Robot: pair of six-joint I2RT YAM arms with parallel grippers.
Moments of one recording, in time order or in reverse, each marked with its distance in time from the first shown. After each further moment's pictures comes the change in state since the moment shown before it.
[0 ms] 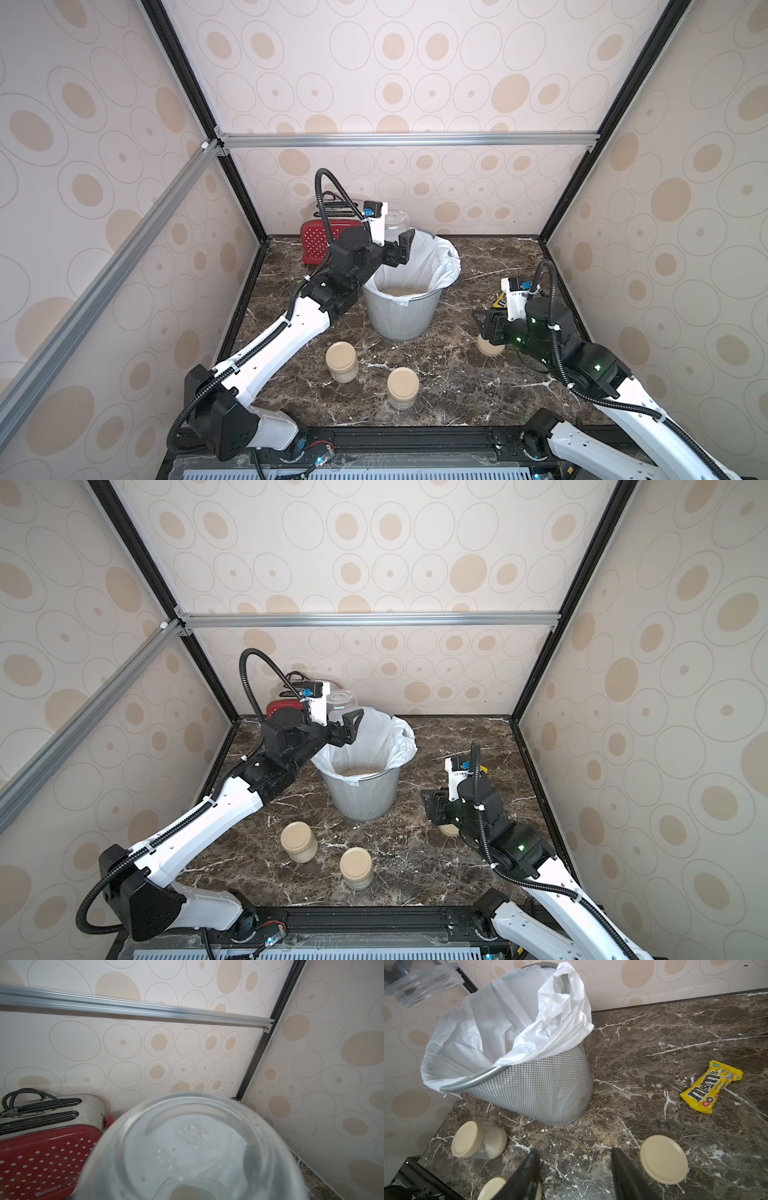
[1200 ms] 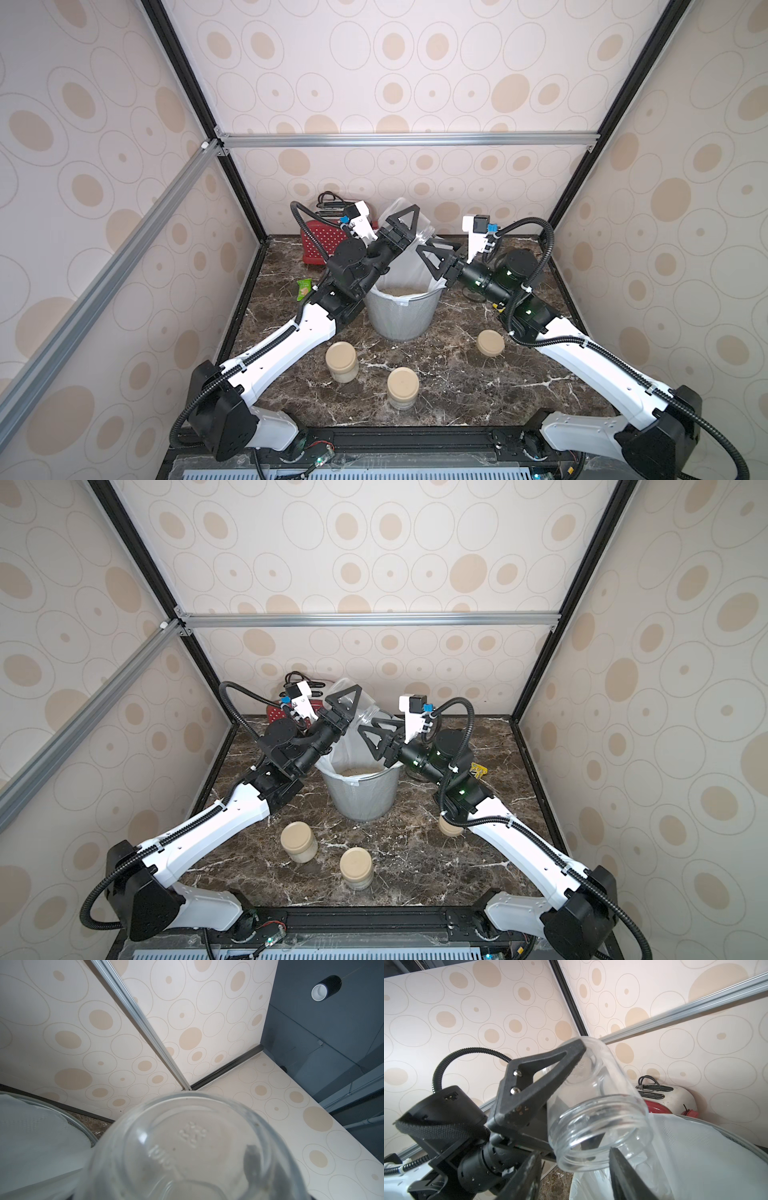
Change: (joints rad) left arm -0.054 0.000 -0.096 0.420 0.041 -0.910; right arm 0.008 0.473 0.185 0.993 -0.463 0.043
